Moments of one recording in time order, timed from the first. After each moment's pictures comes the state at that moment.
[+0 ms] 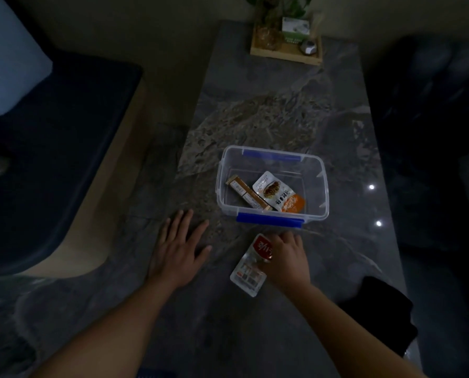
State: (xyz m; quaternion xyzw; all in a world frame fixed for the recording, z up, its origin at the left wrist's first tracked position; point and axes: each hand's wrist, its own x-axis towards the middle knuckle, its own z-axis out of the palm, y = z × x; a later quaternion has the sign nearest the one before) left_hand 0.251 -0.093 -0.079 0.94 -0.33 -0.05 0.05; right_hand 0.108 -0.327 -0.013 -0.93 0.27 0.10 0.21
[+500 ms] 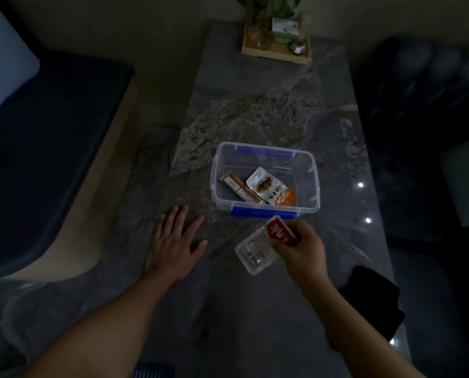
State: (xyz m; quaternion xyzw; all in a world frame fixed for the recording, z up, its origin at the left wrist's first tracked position) left_hand 0.247 -0.096 -0.067 0.94 -0.33 -0.03 0.06; right_hand 0.086 -0.328 0.050 -0.78 0.37 -0.08 0.51
